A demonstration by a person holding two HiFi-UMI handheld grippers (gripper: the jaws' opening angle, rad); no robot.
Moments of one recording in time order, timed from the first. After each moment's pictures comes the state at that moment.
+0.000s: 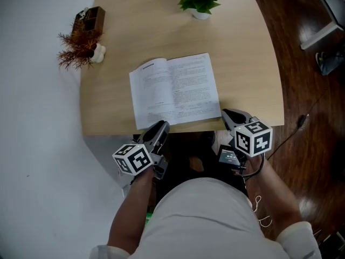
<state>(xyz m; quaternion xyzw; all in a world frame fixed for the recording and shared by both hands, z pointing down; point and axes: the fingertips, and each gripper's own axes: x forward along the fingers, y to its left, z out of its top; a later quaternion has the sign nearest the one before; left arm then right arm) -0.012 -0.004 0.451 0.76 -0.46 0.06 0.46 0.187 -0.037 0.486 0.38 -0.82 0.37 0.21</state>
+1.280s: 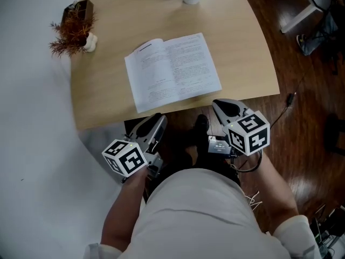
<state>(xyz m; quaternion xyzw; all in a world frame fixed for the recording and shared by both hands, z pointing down) -0.040 0.051 0.404 0.82 -0.37 0.05 0.43 0.124 0.031 0.427 0.41 -0.83 0.29 0.24</state>
